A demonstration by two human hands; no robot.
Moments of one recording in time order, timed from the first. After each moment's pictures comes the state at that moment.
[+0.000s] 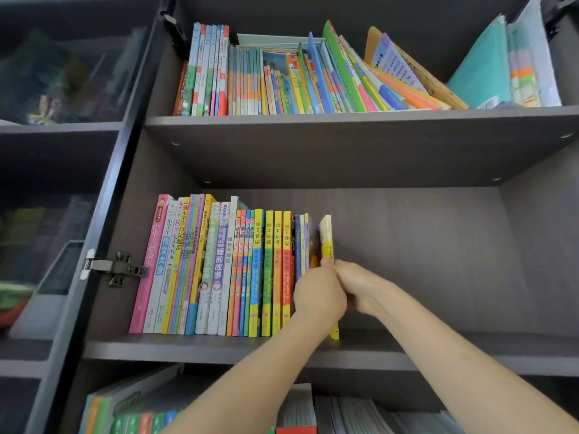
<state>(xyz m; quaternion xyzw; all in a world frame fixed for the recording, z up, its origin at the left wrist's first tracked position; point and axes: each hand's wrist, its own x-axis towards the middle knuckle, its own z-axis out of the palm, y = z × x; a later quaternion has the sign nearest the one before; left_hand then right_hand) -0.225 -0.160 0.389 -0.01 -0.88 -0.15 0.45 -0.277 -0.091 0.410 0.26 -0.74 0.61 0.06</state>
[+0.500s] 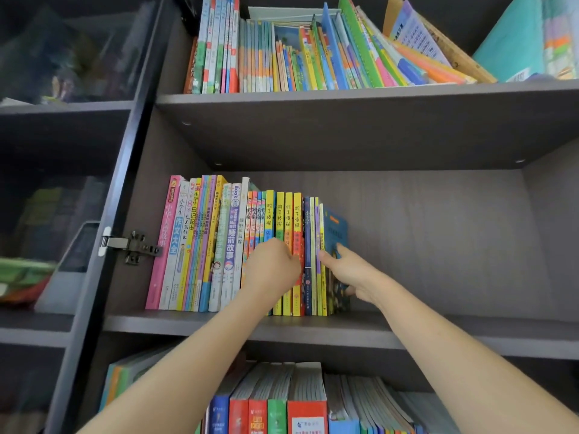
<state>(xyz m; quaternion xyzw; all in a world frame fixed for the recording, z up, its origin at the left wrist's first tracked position) -0.196 -0.241 0.390 0.00 -0.85 -0.25 0.47 -0.305 -0.116 0.402 0.29 -0.76 0.56 0.14</state>
